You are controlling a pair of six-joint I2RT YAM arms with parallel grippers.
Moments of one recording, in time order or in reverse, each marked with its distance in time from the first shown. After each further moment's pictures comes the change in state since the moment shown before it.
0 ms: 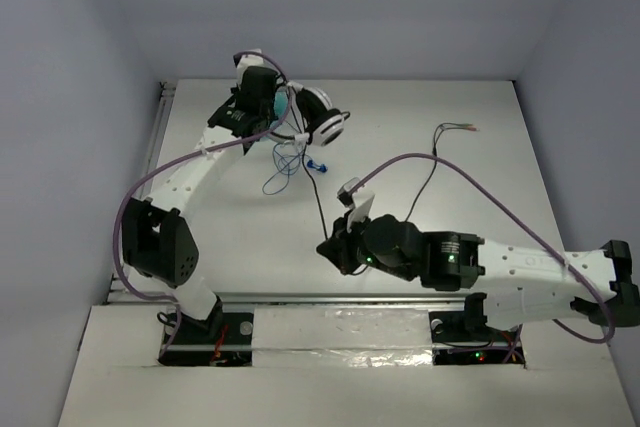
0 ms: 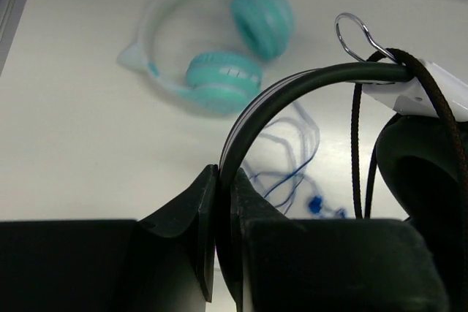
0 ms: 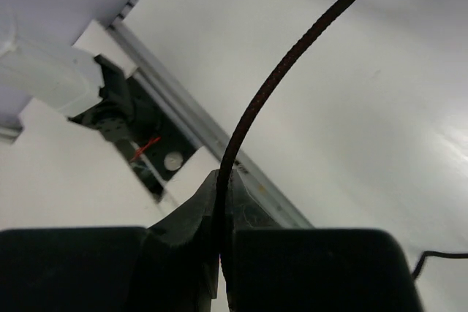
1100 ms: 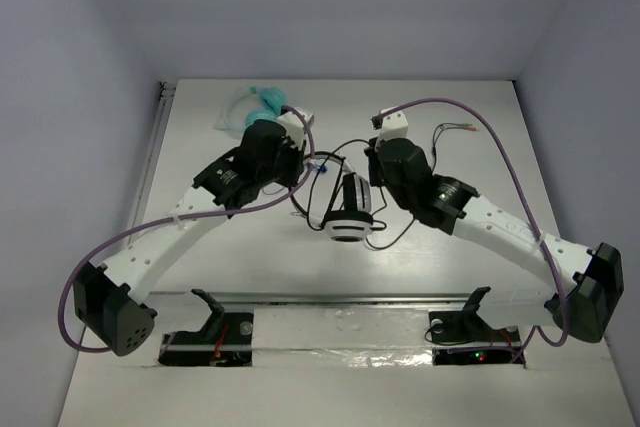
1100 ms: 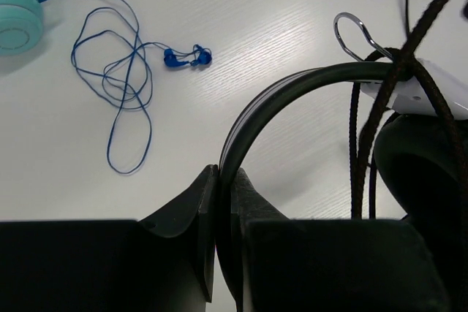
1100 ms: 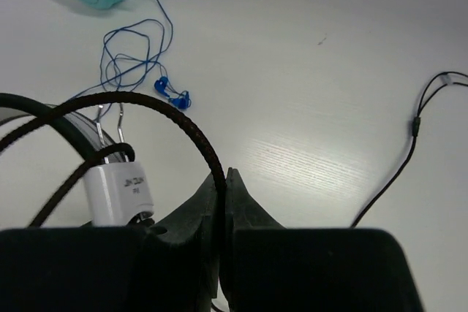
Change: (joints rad) left arm -0.258 -0.402 -0.400 -0.055 0.398 0.240; right arm -0.531 0.130 0.145 -0.022 0.224 -0.396
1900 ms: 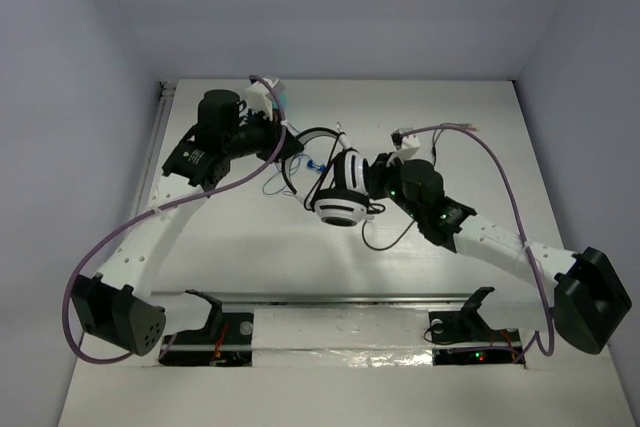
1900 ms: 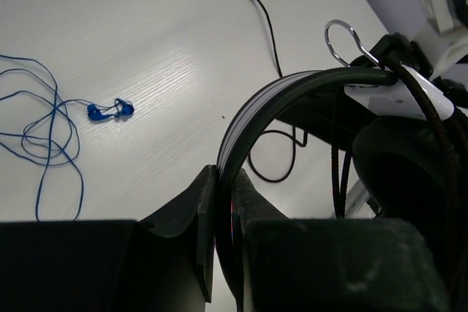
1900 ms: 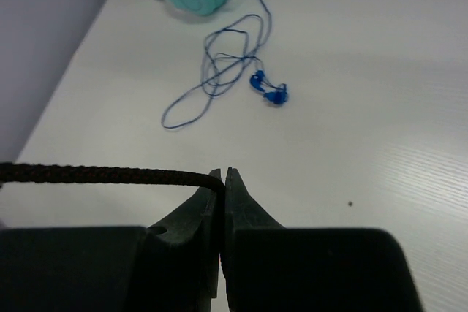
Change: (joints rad) left arm 0.273 -0.002 0.108 0.042 0.570 -0.076; right arm -0.132 -0.053 -0.392 0.500 -0.366 0.259
